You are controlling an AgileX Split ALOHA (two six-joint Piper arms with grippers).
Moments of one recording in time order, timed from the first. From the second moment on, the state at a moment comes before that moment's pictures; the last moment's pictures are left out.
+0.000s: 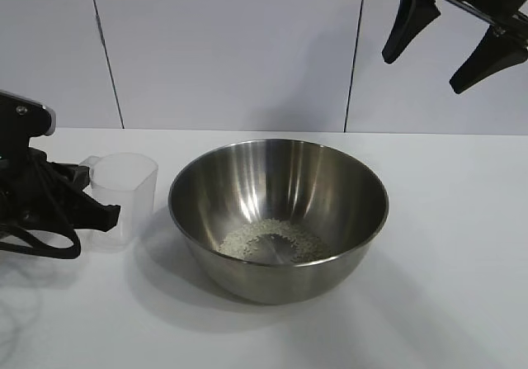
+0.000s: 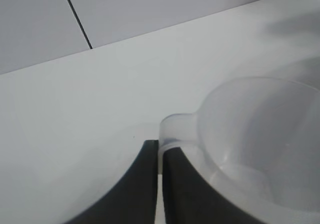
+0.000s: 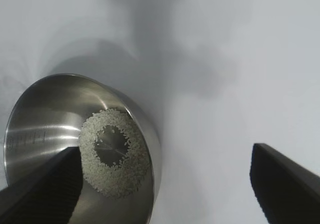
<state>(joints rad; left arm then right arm) -0.44 2.00 -0.46 -0.25 -1.14 0.28 0.01 1.84 -1.59 0.43 1.07 -0.21</state>
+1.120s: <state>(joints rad) -0.44 2.06 -0.47 -0.25 -1.15 0.25 0.01 1.84 -1.59 0.43 1.07 -0.21</state>
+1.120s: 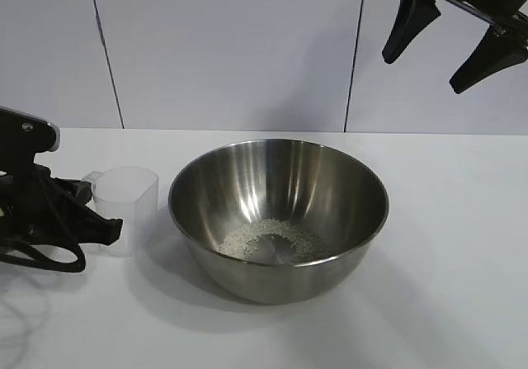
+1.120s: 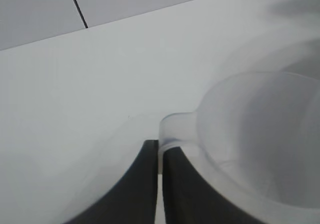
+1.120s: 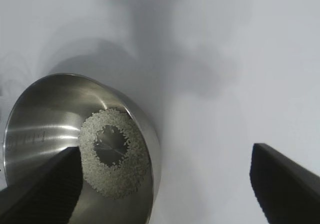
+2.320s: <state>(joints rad) -0.44 2.02 -0.35 -0.21 -1.15 0.25 0.01 1.84 -1.59 0.43 1.06 -0.21</state>
